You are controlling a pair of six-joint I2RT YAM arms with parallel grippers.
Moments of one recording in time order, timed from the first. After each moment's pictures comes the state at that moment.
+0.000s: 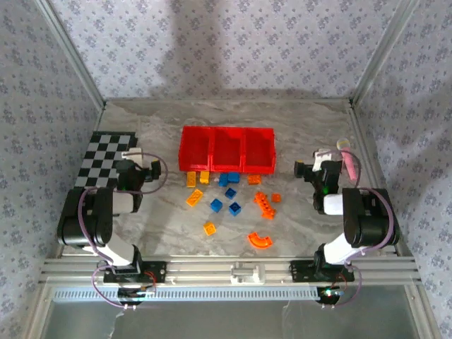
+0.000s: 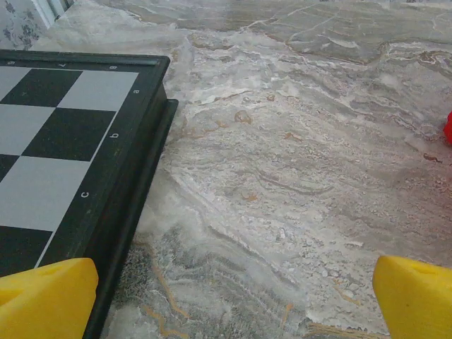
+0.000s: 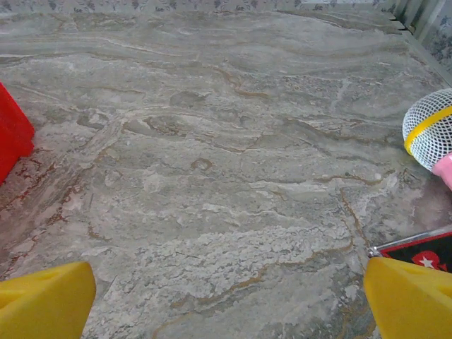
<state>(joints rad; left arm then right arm) 0.01 1.55 0.40 0.73 -0.04 -0.03 -0.03 1.54 0.36 0.77 0.01 -0.02</state>
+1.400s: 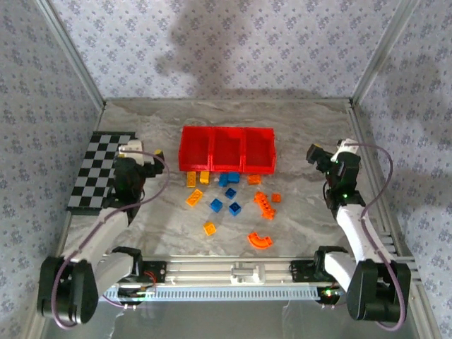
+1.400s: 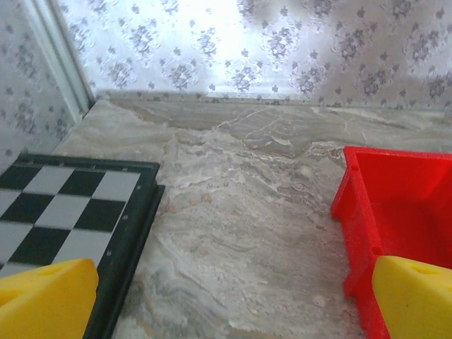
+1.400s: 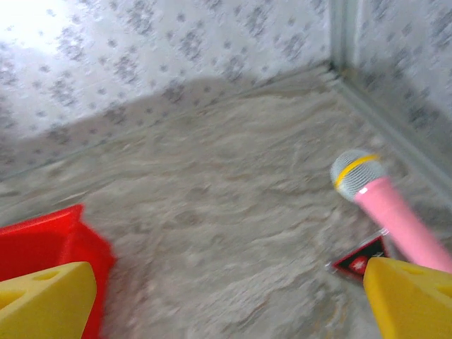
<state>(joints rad) -0.19 0.95 0.46 0.19 -0.23 -0.13 -0.06 0.97 0.55 0.06 0.02 0.31</state>
